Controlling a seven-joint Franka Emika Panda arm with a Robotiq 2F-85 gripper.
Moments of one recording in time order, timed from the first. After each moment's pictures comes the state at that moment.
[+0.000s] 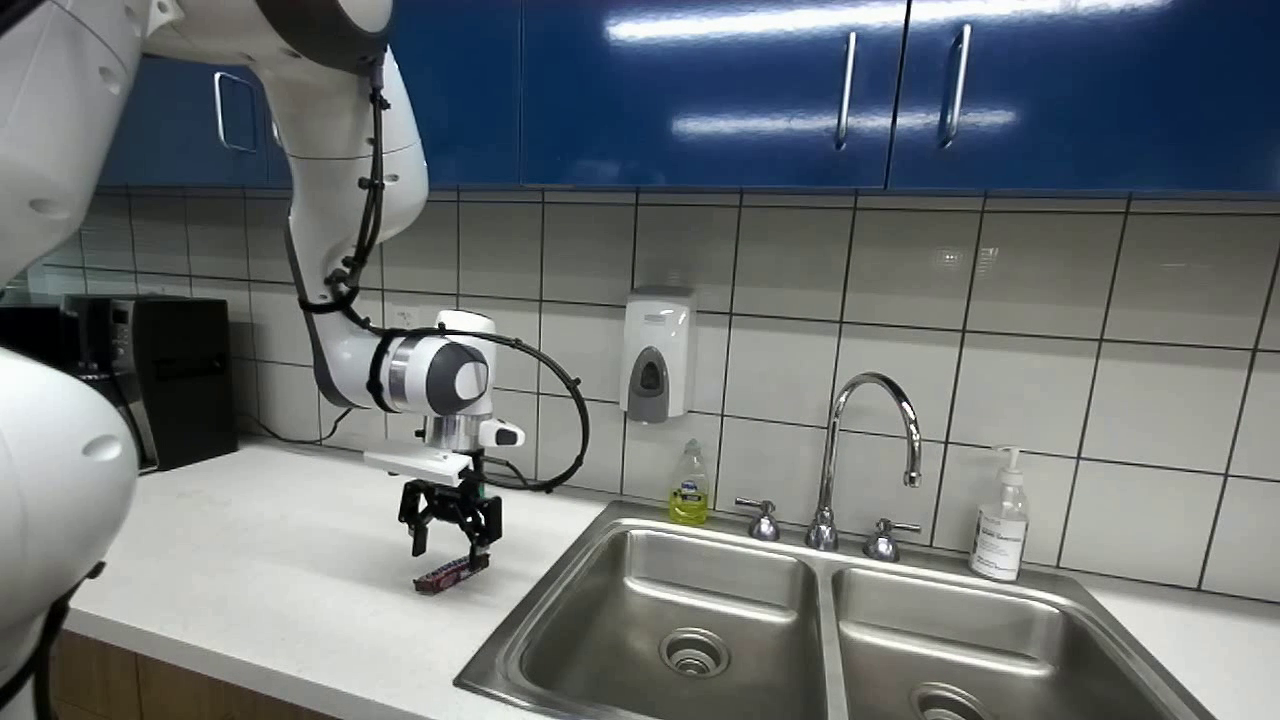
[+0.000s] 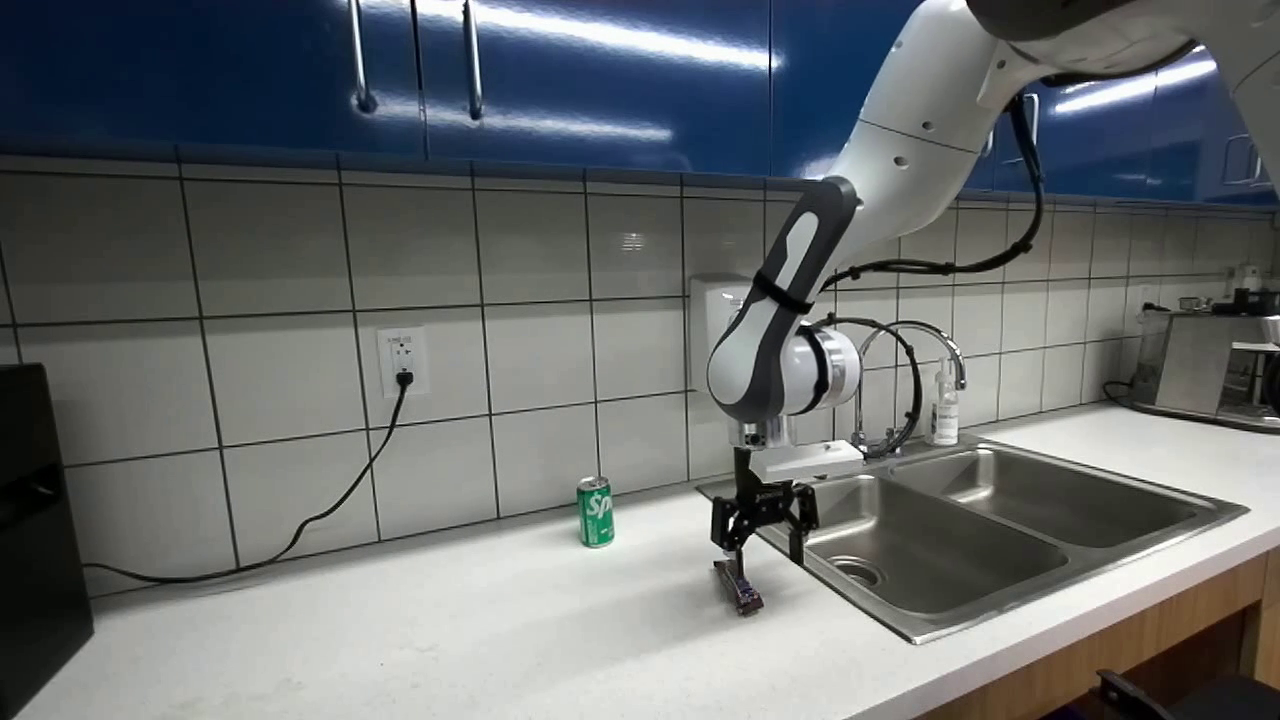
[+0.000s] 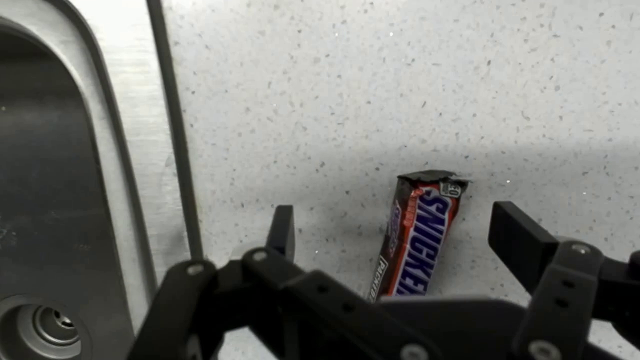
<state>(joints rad) 0.08 0.37 0.06 -2.29 0.02 2.57 0.09</state>
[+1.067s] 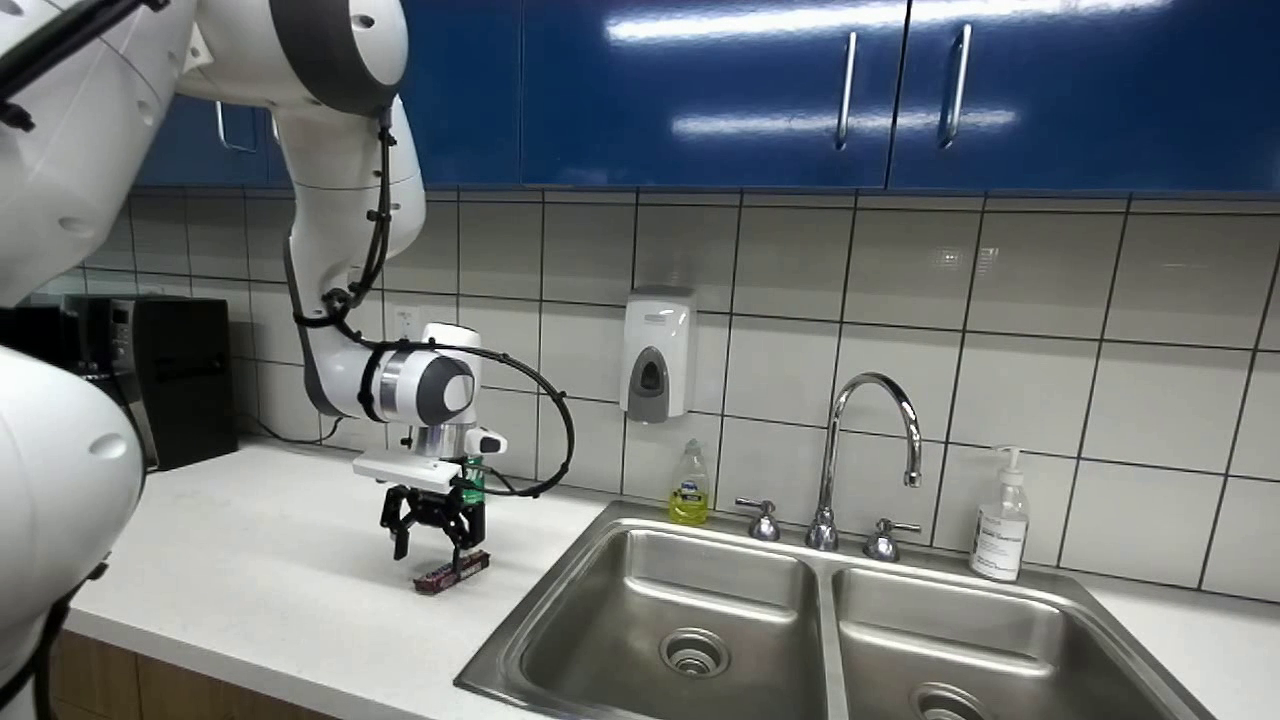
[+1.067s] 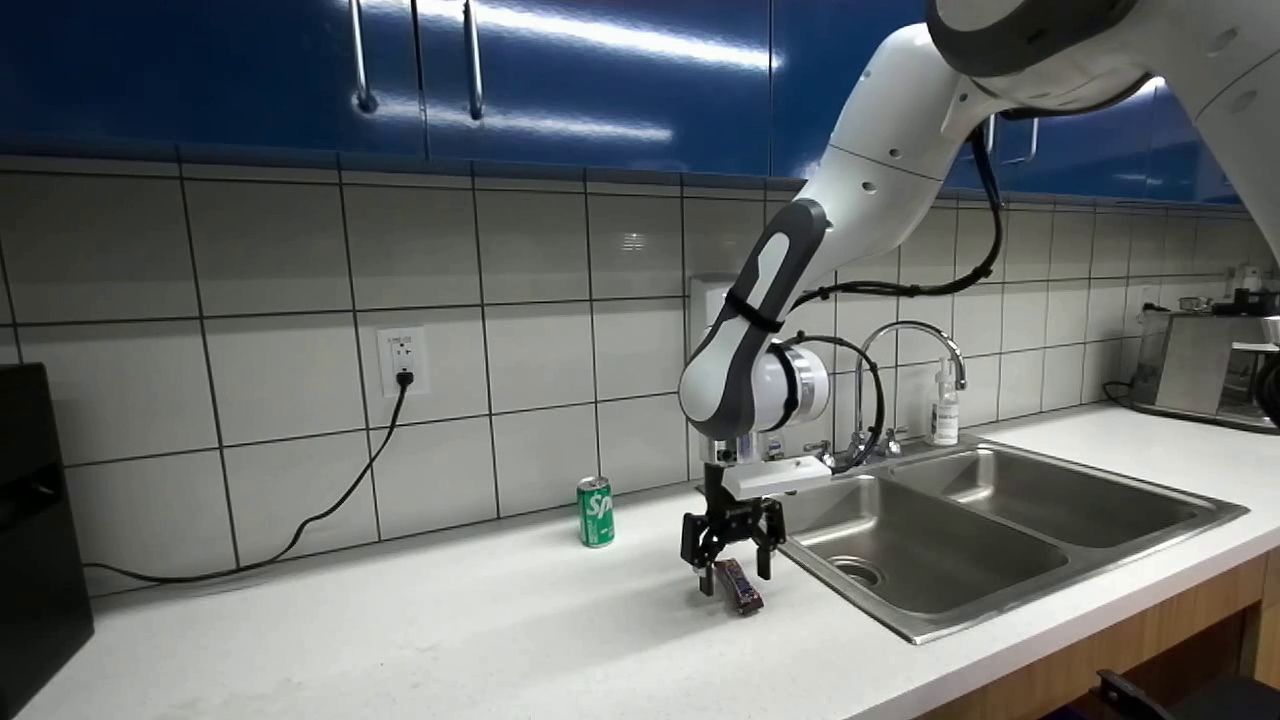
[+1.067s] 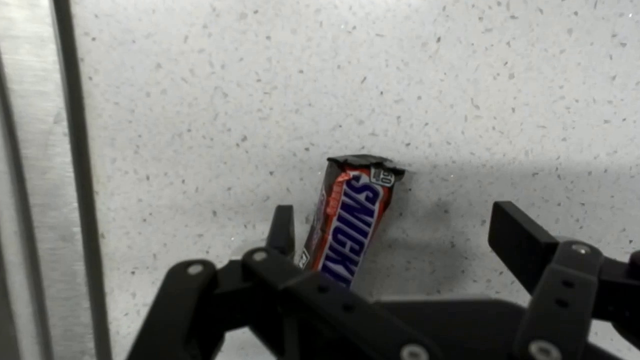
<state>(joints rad) 0.09 0.46 0.11 -2.21 0.02 2.58 0.05</state>
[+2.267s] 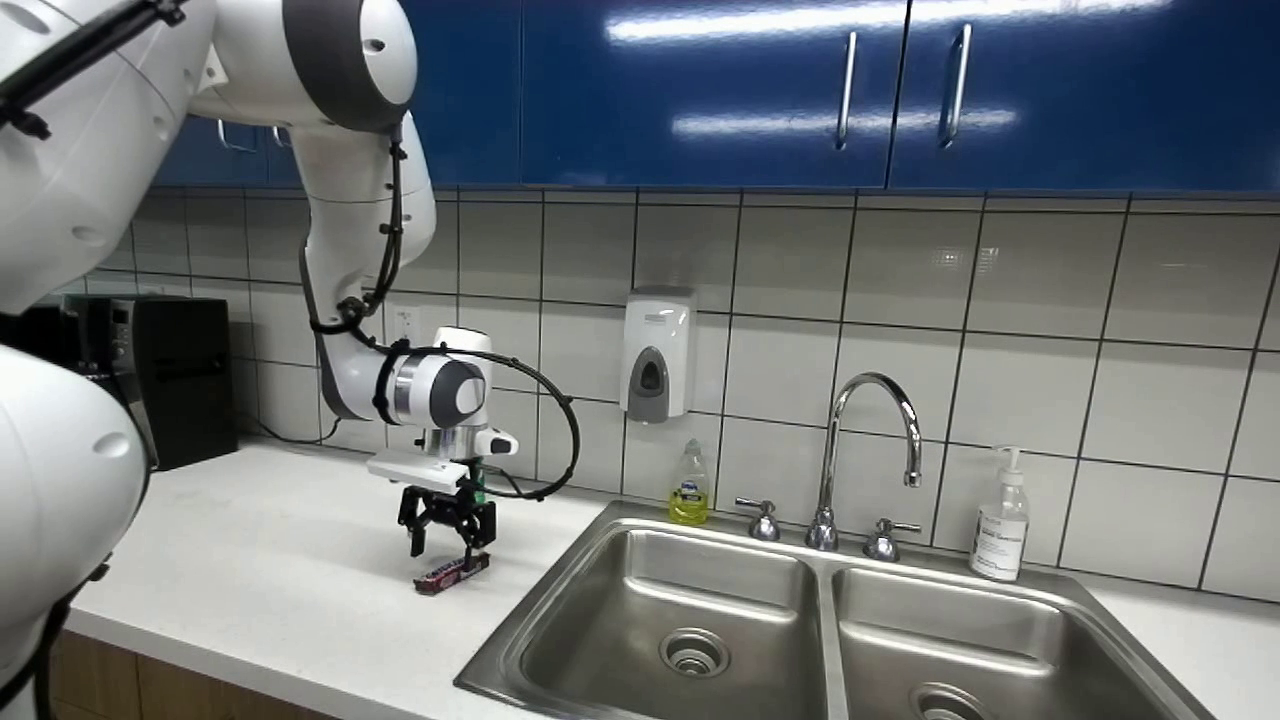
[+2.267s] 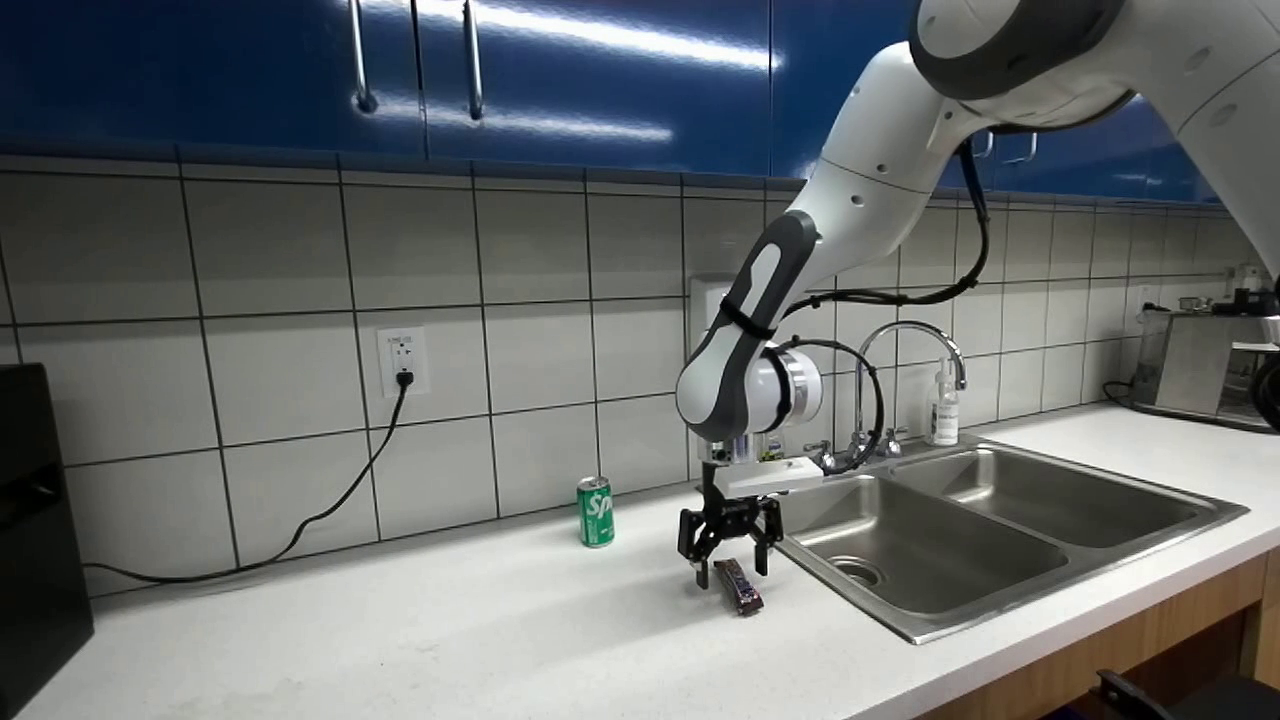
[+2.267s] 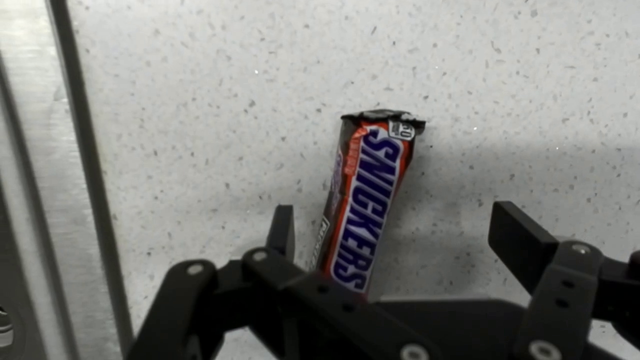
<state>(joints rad) 0.10 0.51 0.08 -2.15 0.02 2.58 0.11</state>
